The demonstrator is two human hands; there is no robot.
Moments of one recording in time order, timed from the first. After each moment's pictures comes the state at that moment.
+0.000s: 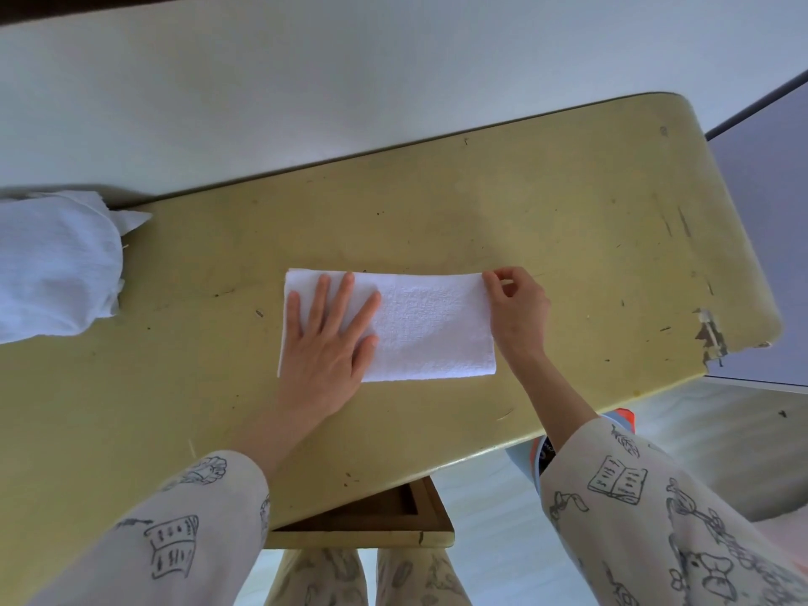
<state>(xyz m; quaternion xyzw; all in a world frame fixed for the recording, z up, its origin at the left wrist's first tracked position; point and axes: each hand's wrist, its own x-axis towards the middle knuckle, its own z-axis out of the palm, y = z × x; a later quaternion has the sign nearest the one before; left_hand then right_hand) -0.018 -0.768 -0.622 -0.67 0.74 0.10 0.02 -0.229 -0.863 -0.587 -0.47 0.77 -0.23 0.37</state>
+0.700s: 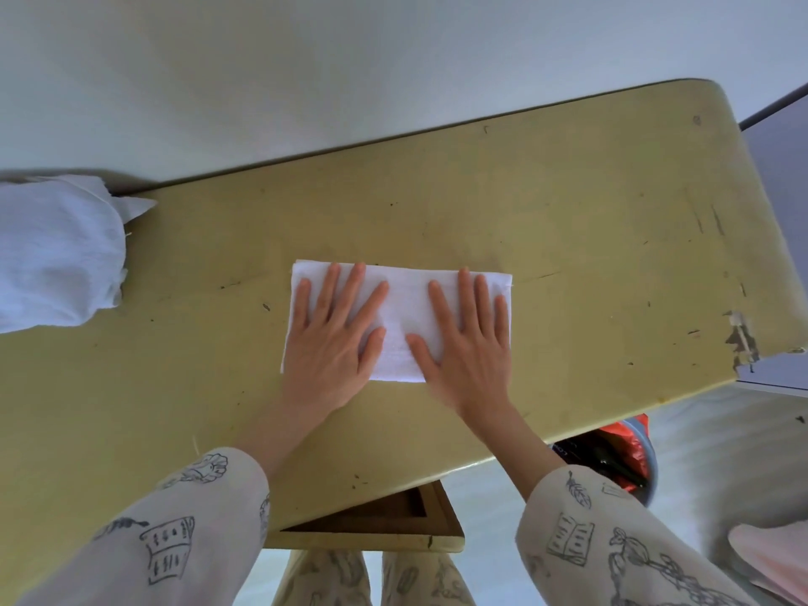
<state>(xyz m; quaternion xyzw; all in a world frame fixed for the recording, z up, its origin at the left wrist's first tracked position) -0.014 -0.772 -0.625 -0.67 0.74 0.09 -0.01 -0.200 -0.799 -0.636 -0.81 0.59 -0.03 0.07</state>
